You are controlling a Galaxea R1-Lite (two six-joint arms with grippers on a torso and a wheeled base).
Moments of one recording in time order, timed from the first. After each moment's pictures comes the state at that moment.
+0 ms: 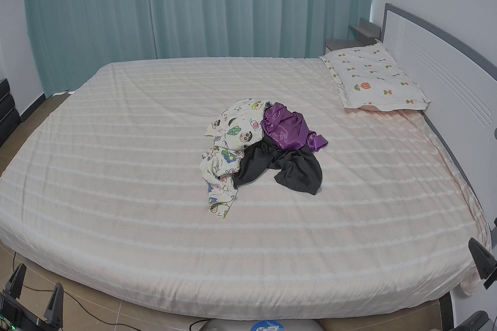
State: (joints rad) left arm 0.00 0.02 -0.02 0.00 0.00 -0.01; right arm 0.03 0.47 -0.23 -0.10 0.10 0.04
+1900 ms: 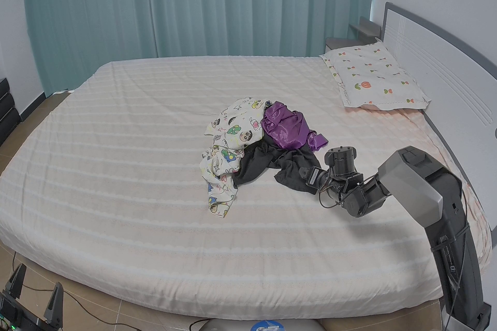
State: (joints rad) left arm 0.00 0.02 -0.02 0.00 0.01 -0.01; right arm 0.34 2.69 -1.57 -0.67 -0.19 0.53
